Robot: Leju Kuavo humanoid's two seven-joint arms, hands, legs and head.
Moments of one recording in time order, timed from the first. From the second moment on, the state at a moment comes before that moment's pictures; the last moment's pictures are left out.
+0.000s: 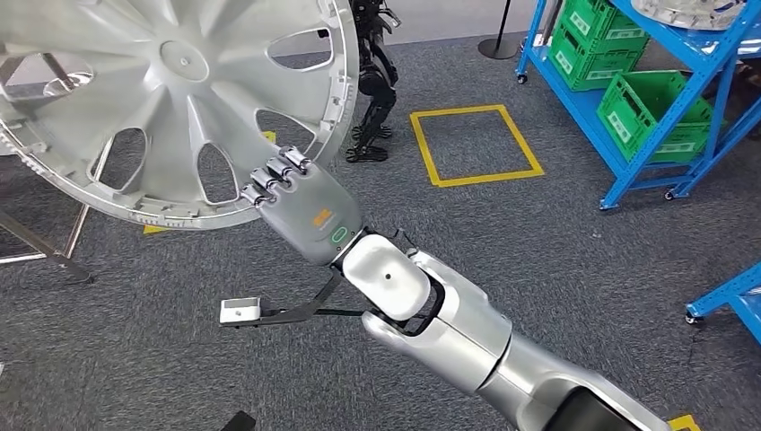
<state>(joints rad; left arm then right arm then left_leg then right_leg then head) -0.13 -0.08 0.69 -0.18 -1.04 0.01 -0.10 -0.78 0.22 0.99 -1.32 1.35 -0.30 0.08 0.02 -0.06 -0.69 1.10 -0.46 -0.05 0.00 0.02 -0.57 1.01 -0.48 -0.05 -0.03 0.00</state>
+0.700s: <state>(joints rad) -0.11 -0.07 0.71 -0.18 -1.03 0.02 -0.11 -0.77 0.22 1.01 -1.32 1.33 -0.33 0.07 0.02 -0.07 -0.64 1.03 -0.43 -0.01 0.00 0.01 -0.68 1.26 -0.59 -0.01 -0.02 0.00</state>
